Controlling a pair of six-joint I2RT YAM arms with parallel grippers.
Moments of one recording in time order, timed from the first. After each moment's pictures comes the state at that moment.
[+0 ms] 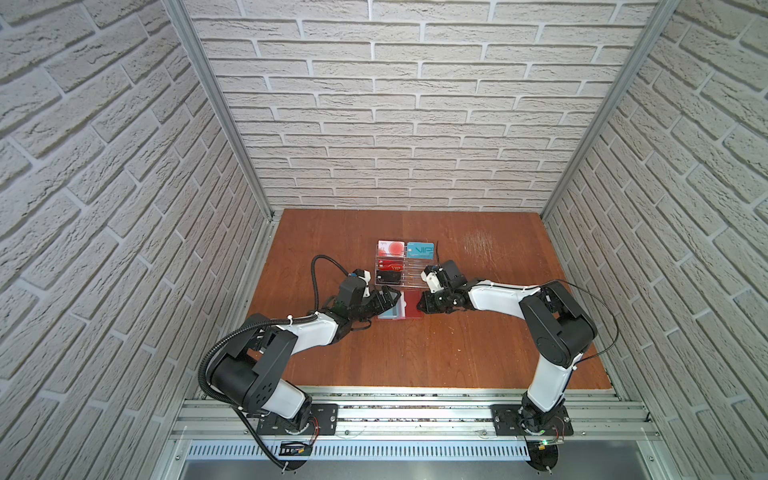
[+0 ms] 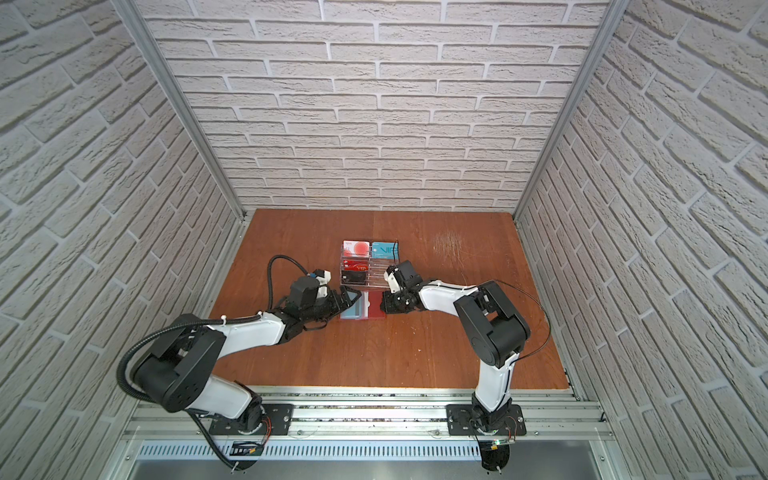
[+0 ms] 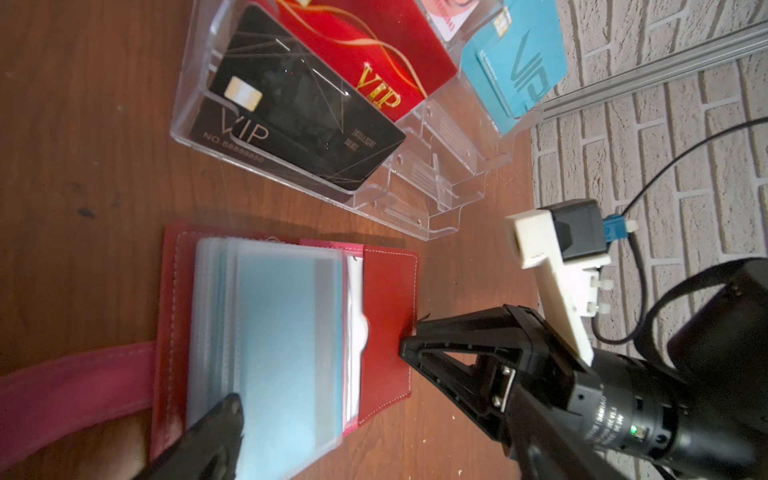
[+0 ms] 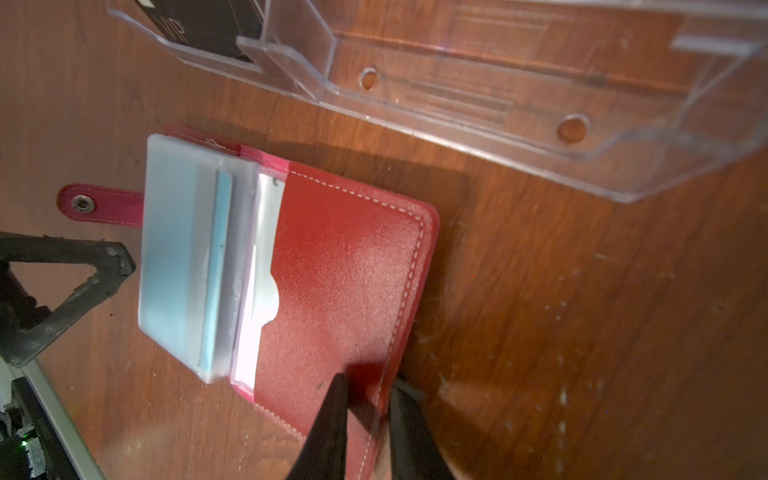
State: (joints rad) left arm -0.54 1.50 0.54 0.36 0.30 -0.93; right arm 0.50 1.84 1.01 -0.23 -0.32 0.45
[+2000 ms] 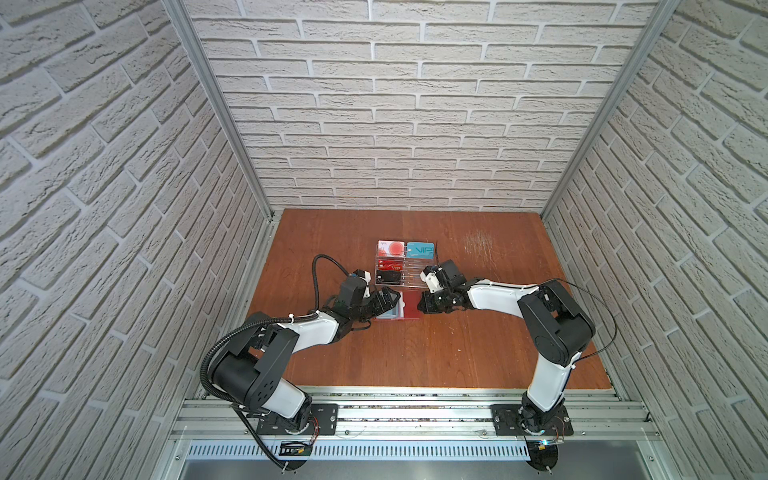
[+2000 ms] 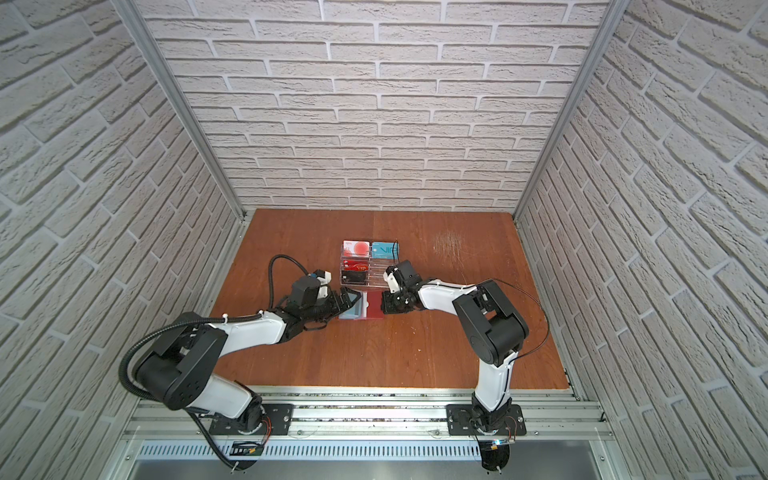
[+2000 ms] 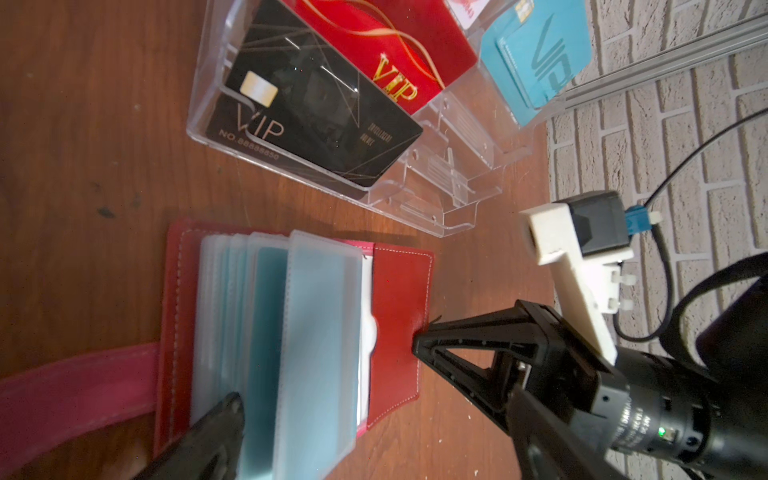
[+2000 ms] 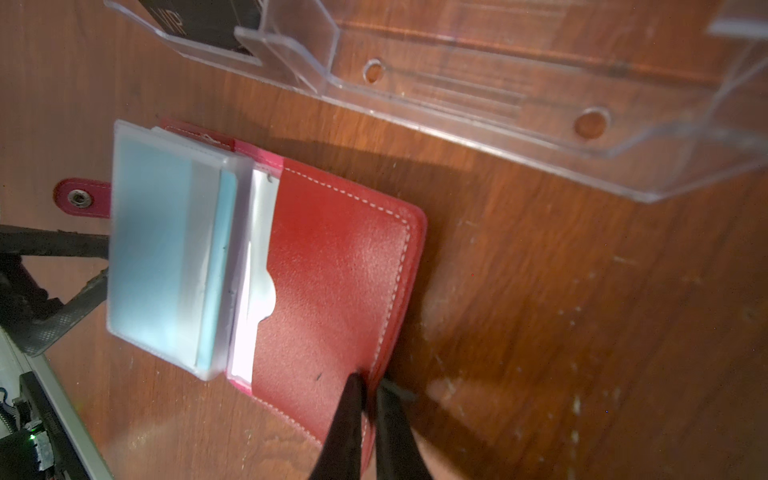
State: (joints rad) left arm -0.54 1.51 0.55 0.33 0.29 -0.89; right arm 0.50 1.85 1.02 -0.24 -0.34 0.45
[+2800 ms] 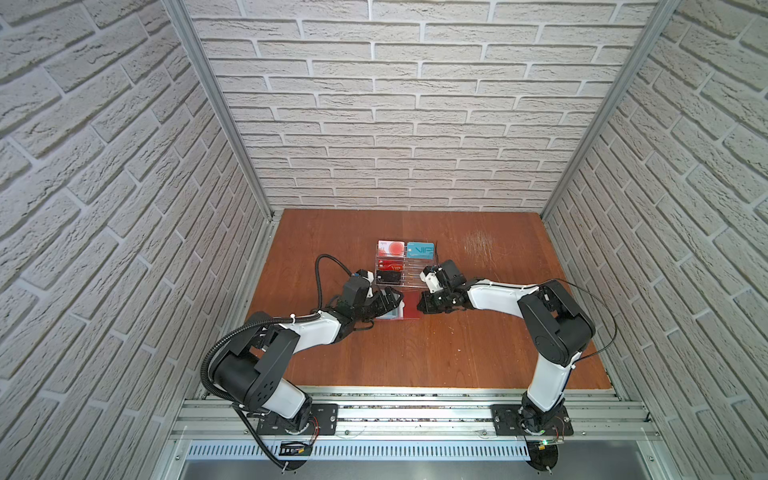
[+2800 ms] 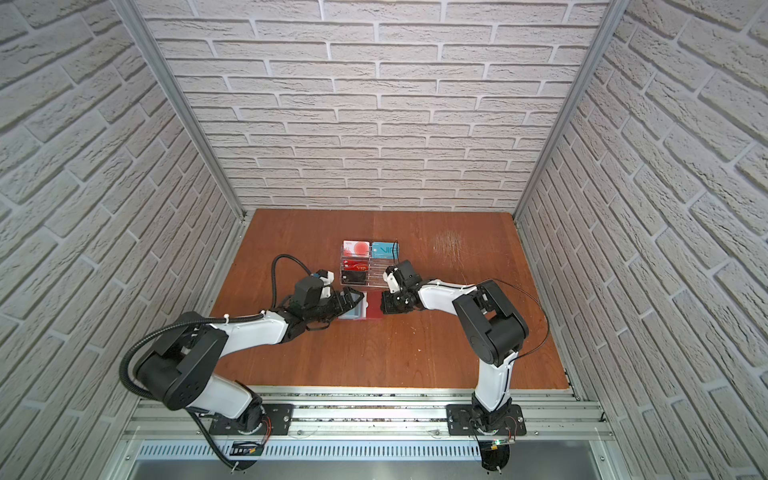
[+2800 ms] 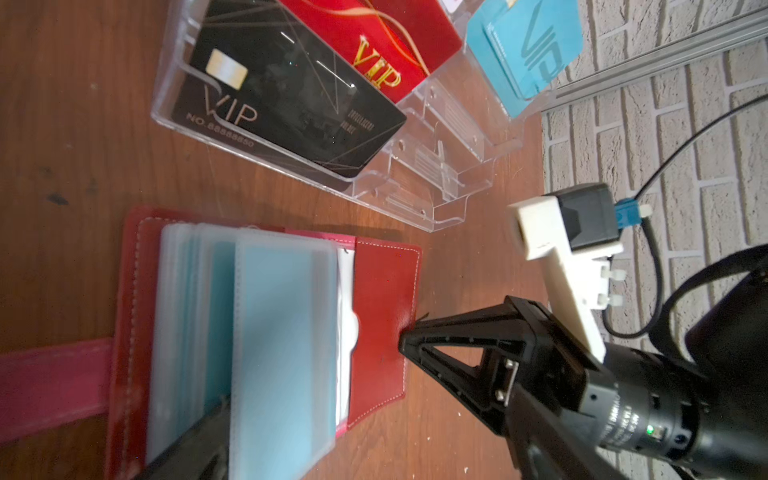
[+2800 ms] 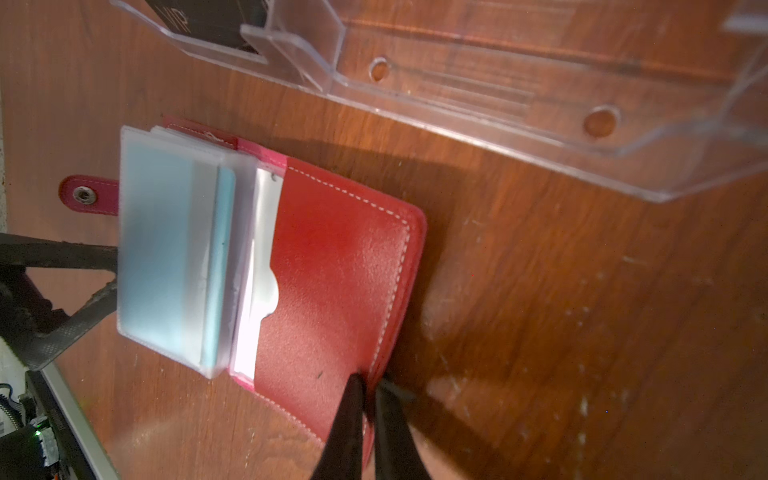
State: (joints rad) left arm -0.57 1.51 0.57 0.33 0.28 -0.92; right arm 0.50 1.85 1.02 -0.24 -0.35 0.45
